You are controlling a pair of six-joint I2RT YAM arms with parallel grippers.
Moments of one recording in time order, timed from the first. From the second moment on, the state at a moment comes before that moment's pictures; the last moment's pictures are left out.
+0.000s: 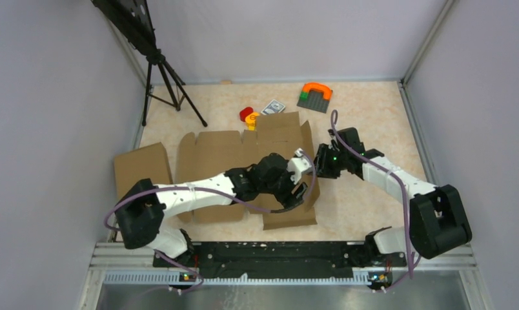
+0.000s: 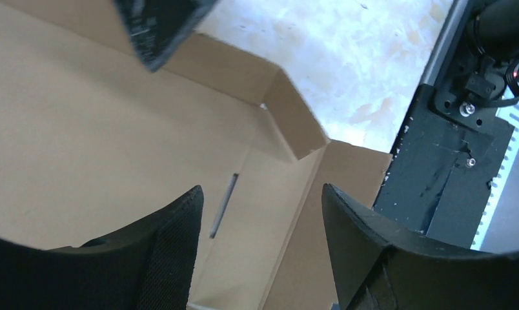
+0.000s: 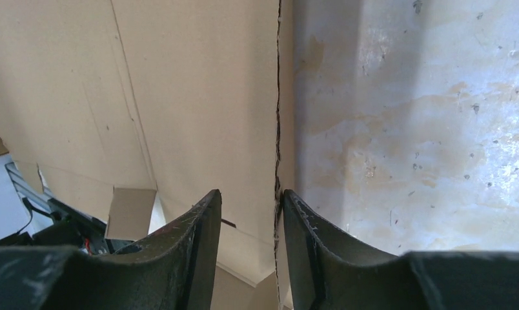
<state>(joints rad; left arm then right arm) -1.03 1.46 0.94 -0.11 0.18 -0.12 0.36 1.34 0.77 -0.35 -0.31 0.57</state>
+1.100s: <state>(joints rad) -1.11 1.75 1.15 -0.23 0.21 0.09 0.36 1.36 0.76 -0.33 -0.36 0.58</state>
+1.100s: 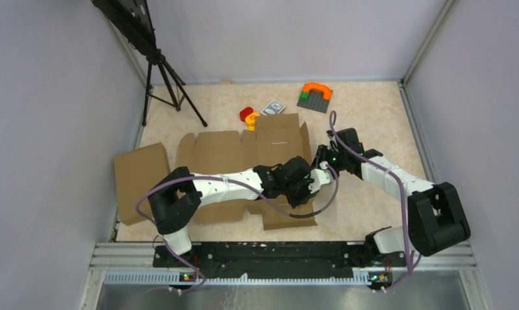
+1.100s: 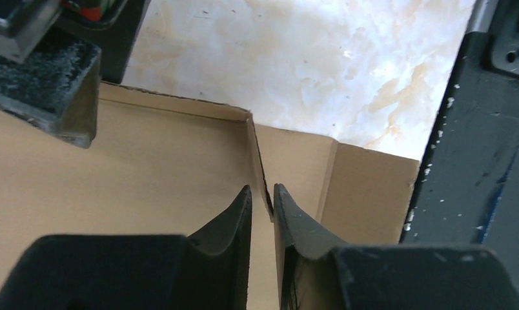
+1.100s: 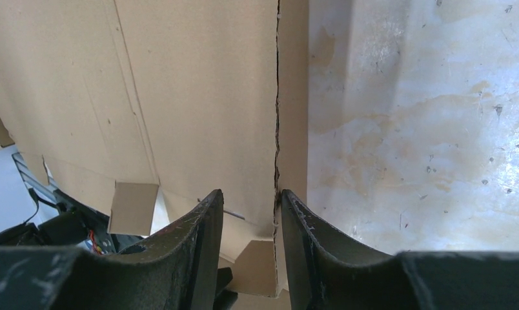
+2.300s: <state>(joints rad) -1.11 1.75 1.01 -0.06 0.13 0.21 0.59 1.56 0.97 -0.57 0.00 0.47</state>
